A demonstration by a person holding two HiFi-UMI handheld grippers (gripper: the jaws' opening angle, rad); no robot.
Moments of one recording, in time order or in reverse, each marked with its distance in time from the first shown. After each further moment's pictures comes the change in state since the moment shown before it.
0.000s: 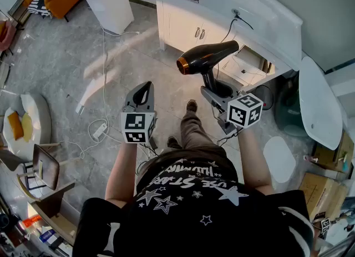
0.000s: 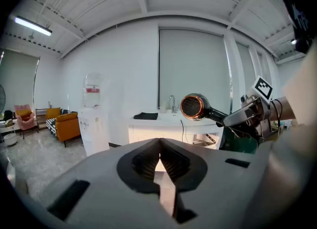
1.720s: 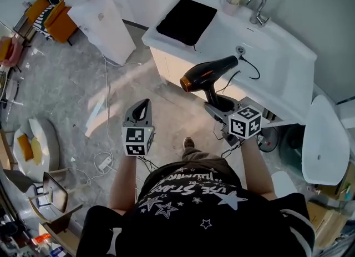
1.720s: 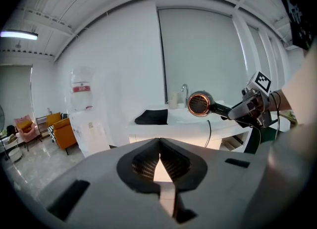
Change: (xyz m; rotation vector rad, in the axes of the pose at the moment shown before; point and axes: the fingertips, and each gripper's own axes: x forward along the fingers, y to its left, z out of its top) left arm 0.249 0.065 0.066 0.067 0.100 0.065; right arm 0.110 -0.227 0.124 0.012 0.065 0.058
